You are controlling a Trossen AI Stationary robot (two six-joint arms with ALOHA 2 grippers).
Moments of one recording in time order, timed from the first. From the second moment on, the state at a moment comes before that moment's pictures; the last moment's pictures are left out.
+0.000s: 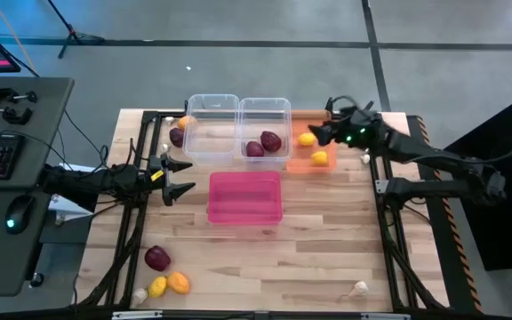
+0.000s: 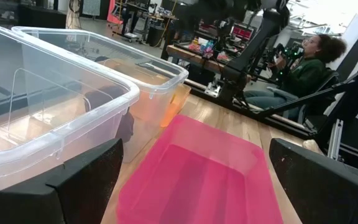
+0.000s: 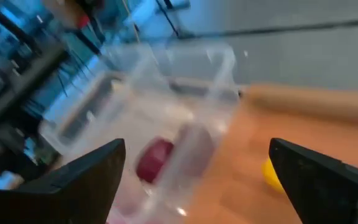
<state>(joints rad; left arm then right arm) -0.12 0.01 0.07 -0.14 -0.38 -0.33 -0.48 0.95 0.75 -0.21 0.18 0.65</state>
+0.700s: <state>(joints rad) -0.12 0.01 0.07 0.16 -0.46 -0.68 -0.45 0.92 1.07 -0.43 0.07 0.76</state>
